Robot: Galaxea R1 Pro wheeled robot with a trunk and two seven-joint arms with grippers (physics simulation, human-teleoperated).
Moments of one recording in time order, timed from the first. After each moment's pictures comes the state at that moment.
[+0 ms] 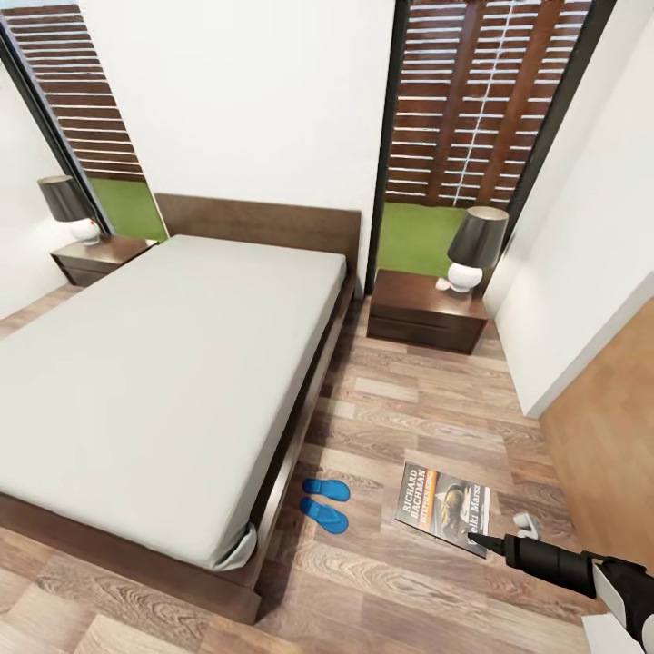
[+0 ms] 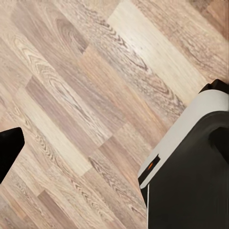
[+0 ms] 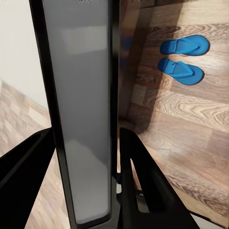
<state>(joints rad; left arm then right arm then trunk) -0.29 0.09 0.19 -0.09 0.28 -0.07 0.32 -0.62 -0.39 -0.31 -0.27 0.02 0.27 1.17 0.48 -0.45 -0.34</state>
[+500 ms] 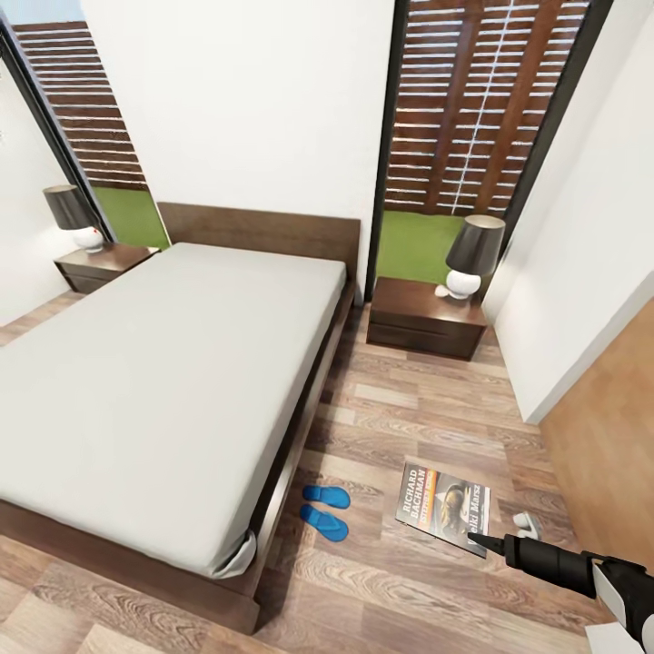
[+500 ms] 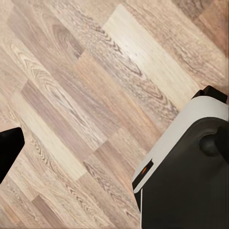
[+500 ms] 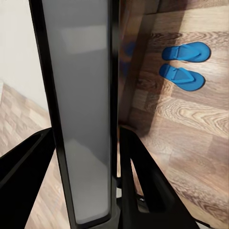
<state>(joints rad) -0.29 0.08 0.19 -0.09 0.28 -0.07 0.32 -0.62 -0.39 -0.31 -0.27 0.02 0.27 1.17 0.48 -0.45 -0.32</state>
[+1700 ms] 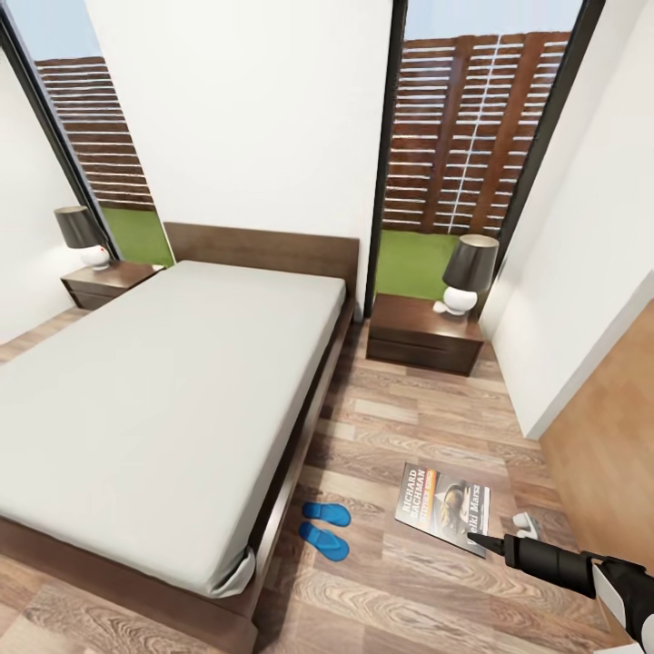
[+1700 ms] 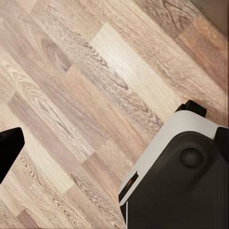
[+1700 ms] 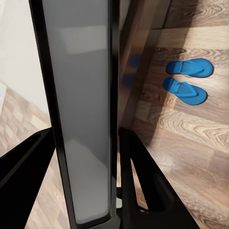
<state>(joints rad) -0.29 0.08 0.19 -0.09 0.27 -0.07 0.30 -0.62 -0.39 -0.31 -0.27 0.02 0.27 1.17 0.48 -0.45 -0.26</state>
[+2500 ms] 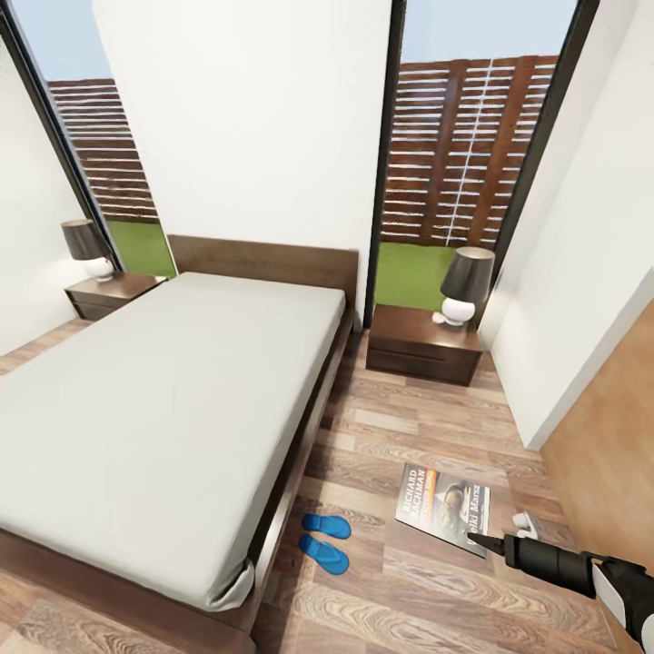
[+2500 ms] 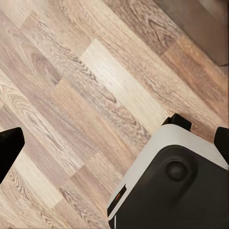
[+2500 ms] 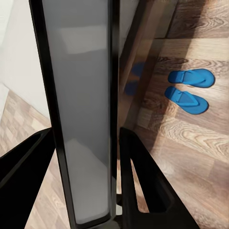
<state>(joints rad) -0.28 0.08 0.19 -0.09 0.27 -0.09 0.27 -0.62 -0.39 -0.31 -0.27 0.02 0.27 1.17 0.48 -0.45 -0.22</state>
